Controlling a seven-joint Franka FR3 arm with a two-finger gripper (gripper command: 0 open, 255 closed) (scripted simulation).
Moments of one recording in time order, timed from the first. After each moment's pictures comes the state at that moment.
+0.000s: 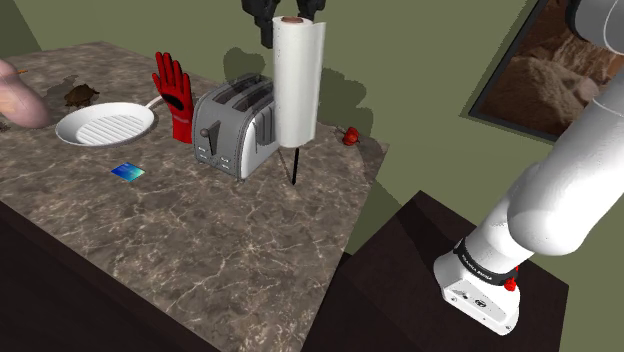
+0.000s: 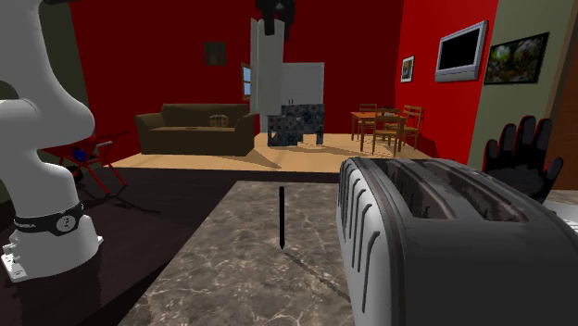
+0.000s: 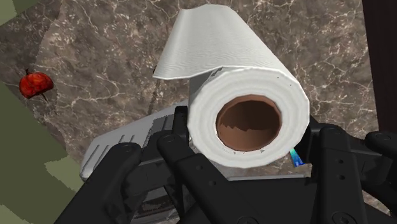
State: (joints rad) arm 0.07 0.05 0.60 -1.34 -0.11 1.39 0.70
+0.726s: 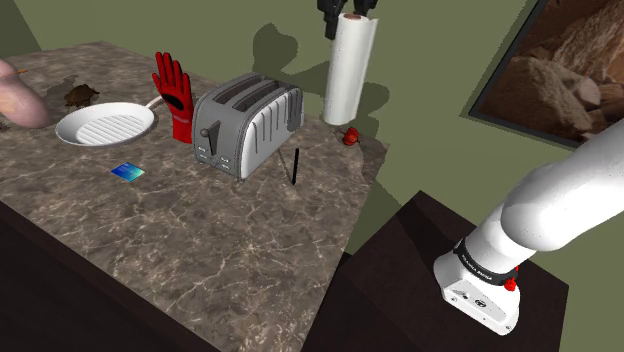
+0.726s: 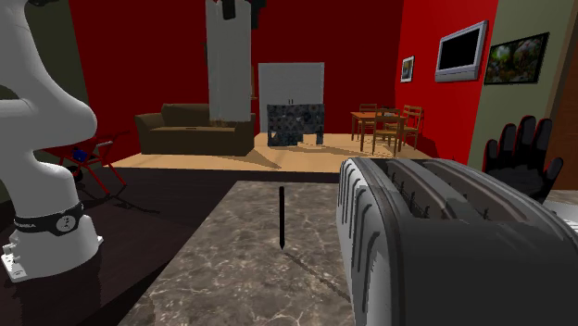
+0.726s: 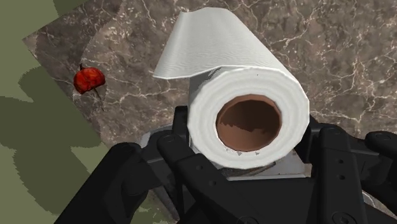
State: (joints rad) arm -0.08 -0.21 0.39 -1.63 0.01 1.46 0.36
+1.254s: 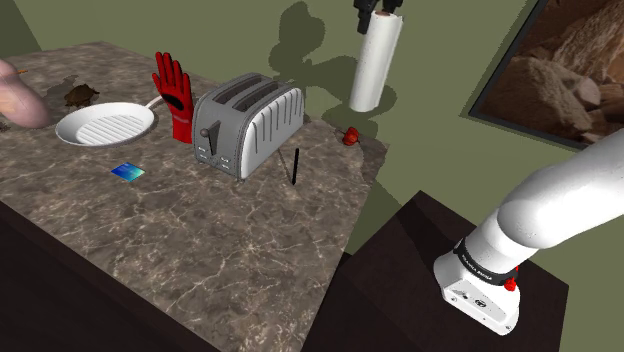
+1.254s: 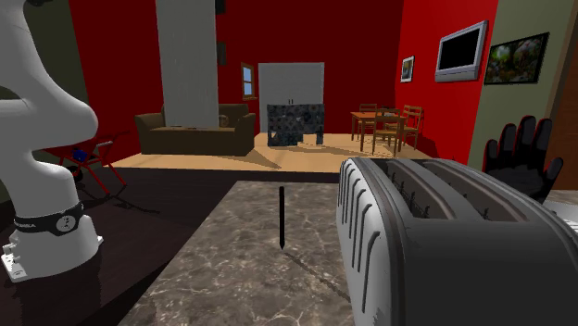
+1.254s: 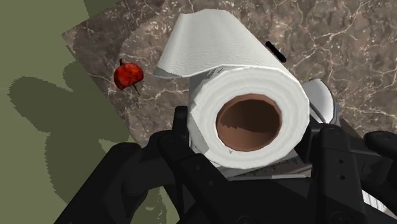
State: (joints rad) arm -0.15 -0.28 0.25 -1.71 0.01 1.48 0.15
